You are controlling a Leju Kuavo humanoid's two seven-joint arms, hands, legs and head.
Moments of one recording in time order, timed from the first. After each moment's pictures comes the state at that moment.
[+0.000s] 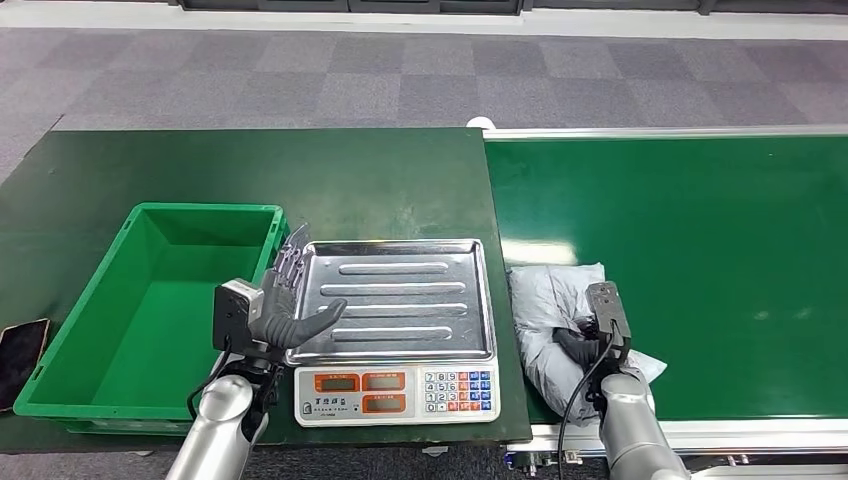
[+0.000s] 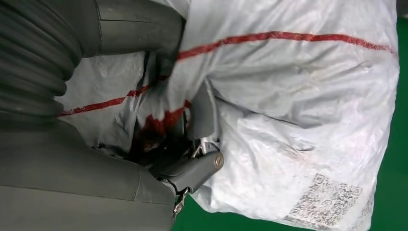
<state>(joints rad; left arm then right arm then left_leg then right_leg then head) -0.20 -0.13 -0.09 -1.26 -0.03 -0.12 -0.38 -0.43 0.12 -0.42 -0.47 0.57 -0.06 -0.31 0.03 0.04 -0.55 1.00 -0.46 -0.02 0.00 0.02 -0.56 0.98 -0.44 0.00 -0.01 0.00</state>
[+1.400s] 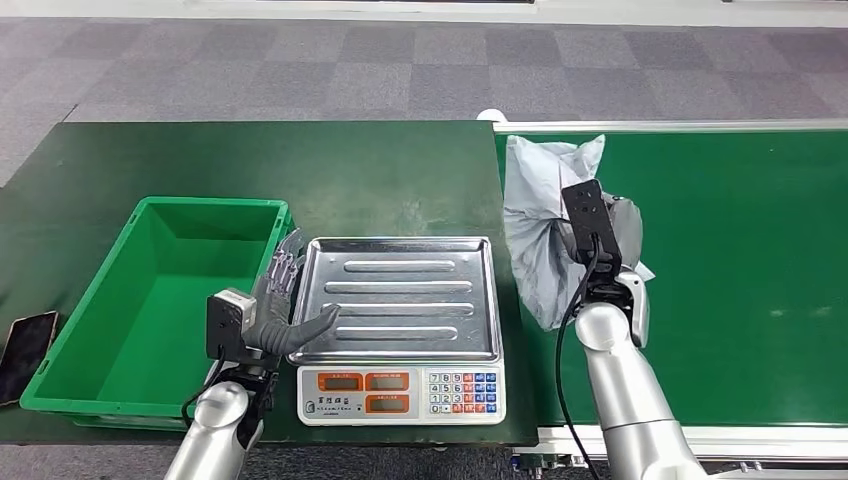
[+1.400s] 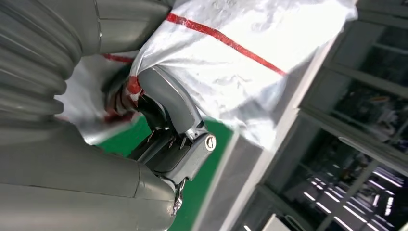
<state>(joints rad) -0.18 -0.11 -0.09 -1.27 -0.02 -0.09 -0.42 -0.45 0.08 0.10 -1.12 0.65 -0.42 -0.16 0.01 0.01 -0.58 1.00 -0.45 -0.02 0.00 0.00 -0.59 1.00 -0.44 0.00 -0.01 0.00</state>
